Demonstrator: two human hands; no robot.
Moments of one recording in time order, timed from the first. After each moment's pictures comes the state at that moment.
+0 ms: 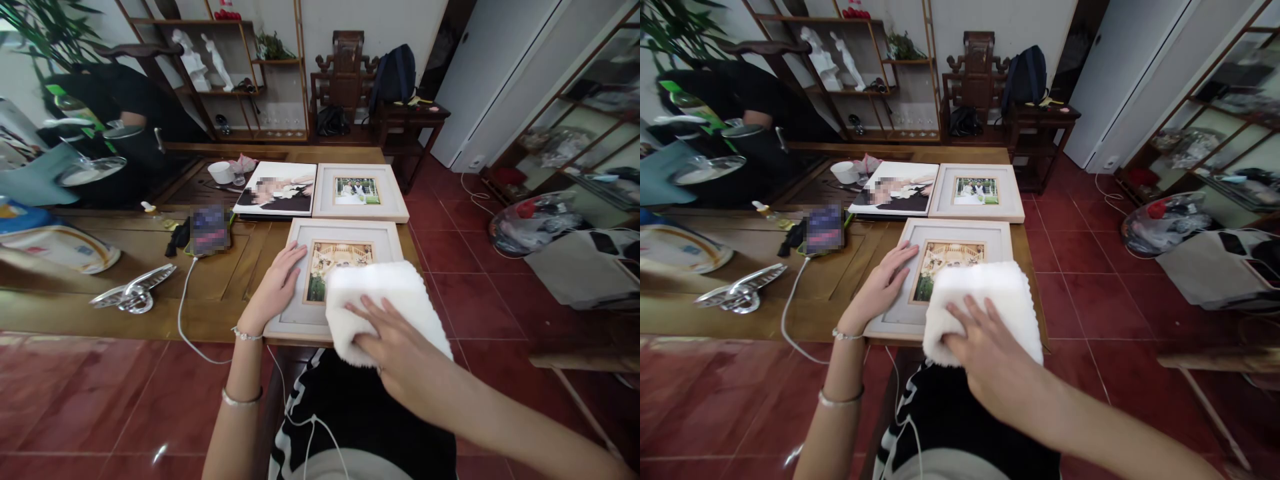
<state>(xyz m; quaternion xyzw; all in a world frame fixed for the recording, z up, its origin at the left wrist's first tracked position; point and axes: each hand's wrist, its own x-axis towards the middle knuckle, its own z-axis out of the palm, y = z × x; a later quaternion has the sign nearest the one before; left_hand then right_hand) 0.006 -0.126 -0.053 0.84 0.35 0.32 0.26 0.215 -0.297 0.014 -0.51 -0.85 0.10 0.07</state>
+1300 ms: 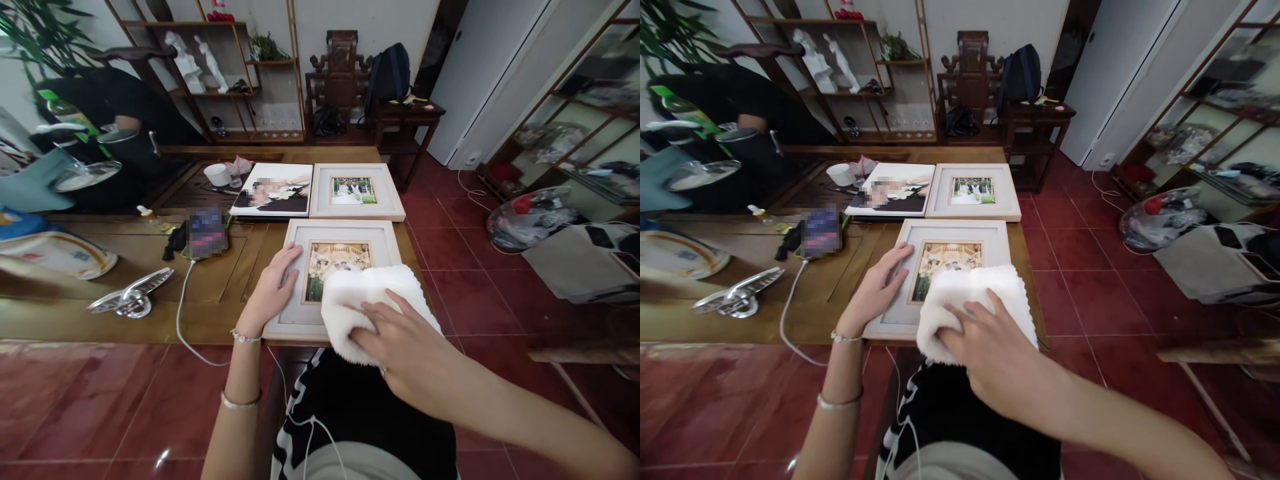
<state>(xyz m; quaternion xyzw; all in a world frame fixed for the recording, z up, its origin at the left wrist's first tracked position) 0.004 -0.129 -0.051 0.83 0.37 0.32 0.27 0.216 -0.295 0.036 -0.50 -0.86 0.09 0.03</state>
